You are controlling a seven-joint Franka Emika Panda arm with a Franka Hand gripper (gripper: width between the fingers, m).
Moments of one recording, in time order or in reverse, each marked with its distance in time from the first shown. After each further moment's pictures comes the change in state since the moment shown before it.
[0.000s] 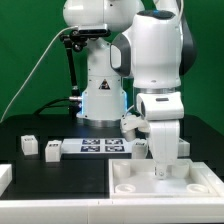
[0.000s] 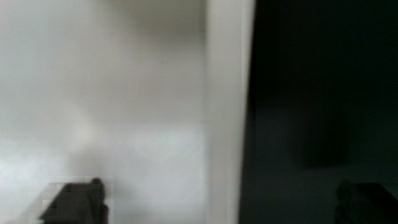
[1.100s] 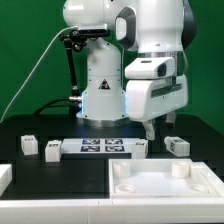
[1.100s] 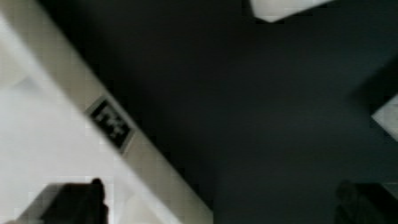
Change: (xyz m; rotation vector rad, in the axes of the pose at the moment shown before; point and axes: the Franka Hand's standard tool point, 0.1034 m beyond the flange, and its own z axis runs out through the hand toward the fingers) arm 0.014 -0.046 -0.040 -0.038 0.021 0.694
